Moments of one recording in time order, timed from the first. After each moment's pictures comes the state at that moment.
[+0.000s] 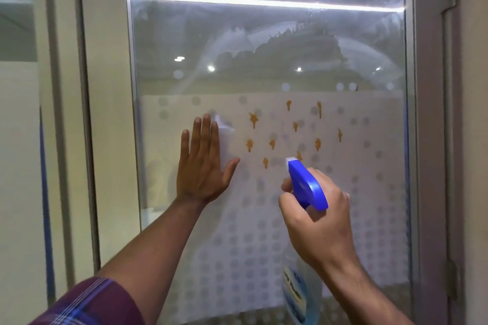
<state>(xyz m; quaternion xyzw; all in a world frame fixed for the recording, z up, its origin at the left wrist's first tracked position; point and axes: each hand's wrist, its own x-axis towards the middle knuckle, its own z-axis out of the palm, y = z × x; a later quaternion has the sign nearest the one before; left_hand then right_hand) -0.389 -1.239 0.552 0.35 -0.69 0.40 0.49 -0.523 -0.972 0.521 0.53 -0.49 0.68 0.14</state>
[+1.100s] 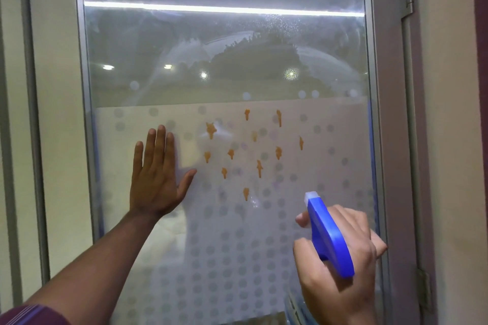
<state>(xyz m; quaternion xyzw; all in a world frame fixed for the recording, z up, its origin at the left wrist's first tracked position) -0.391 -1.249 0.549 0.35 -0.66 0.43 0.51 -0.605 -0.921 0.485 0.45 -0.50 0.69 0.27</state>
